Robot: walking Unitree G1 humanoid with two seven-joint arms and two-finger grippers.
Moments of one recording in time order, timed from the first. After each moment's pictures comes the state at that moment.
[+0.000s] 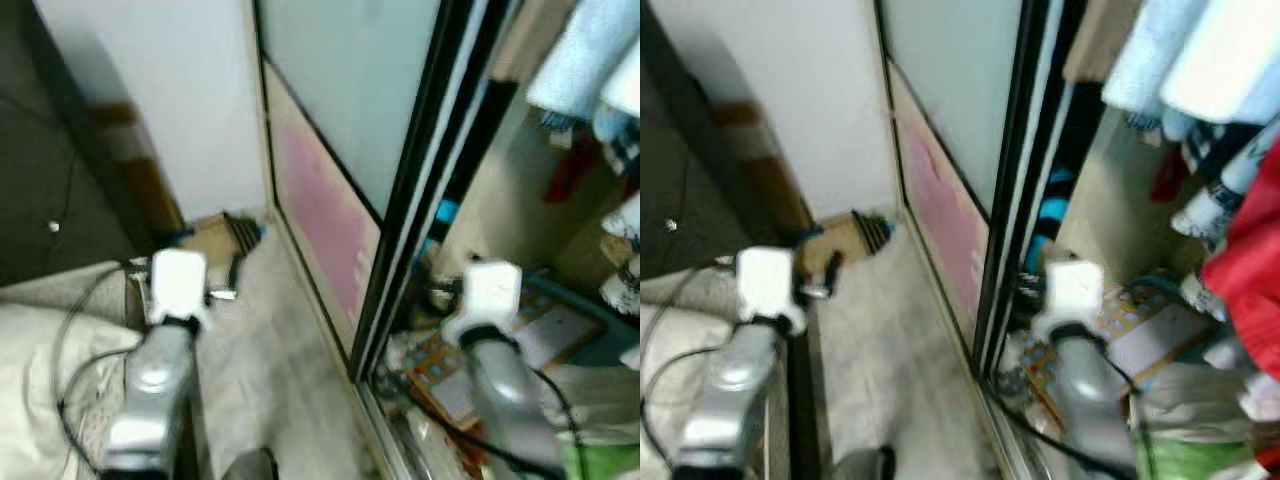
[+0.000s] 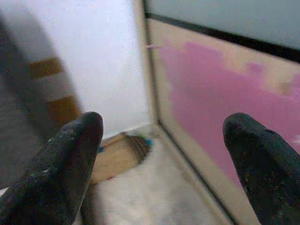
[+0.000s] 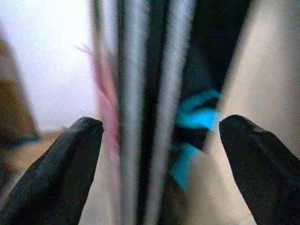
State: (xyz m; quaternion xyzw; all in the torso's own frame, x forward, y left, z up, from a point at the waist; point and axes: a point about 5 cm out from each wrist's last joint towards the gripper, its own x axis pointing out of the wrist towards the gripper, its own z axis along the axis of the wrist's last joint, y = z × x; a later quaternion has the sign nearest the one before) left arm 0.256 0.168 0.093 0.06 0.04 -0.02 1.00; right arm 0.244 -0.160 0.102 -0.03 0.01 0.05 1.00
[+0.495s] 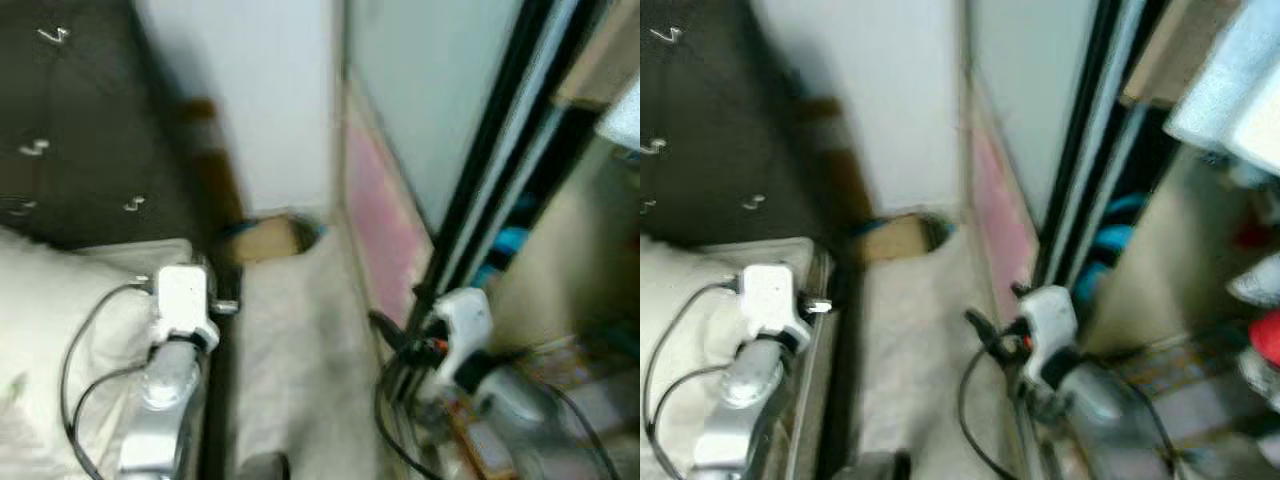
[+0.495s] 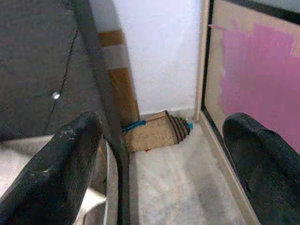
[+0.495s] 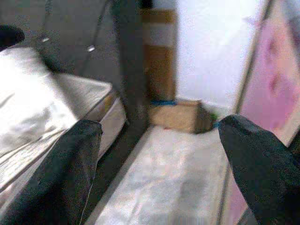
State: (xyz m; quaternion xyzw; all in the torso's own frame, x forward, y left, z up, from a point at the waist) left arm 0.242 0.158 0.084 0.03 0.07 -0.01 1.00; right arm 0.211 -0.157 0.086 0.00 0.10 0.28 0.95
